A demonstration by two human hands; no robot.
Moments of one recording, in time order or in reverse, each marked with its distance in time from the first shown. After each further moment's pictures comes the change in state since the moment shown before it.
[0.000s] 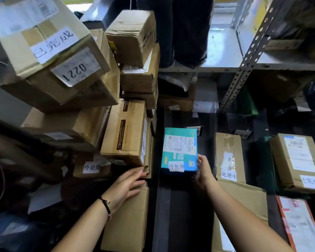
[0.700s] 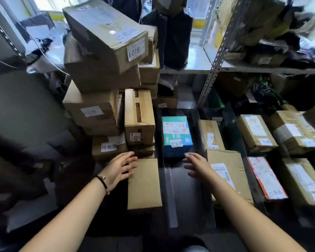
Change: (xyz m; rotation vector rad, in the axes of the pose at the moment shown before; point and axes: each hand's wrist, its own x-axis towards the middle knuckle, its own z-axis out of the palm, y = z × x) left_hand -0.057 -0.024 -0.086 -0.133 -0.105 0.028; right_hand -0.169 0.081 0.023 -0.453 0.097 -0.307
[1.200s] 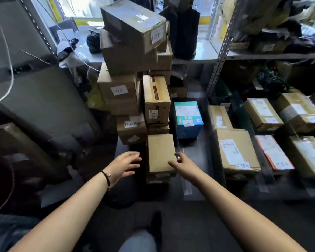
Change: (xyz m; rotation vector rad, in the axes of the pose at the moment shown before) left_hand -0.104 -0.050 -0.057 0.299 0.003 0.063; right_hand -0.100 0.061 0.092 -0.479 -0.134 -0.138
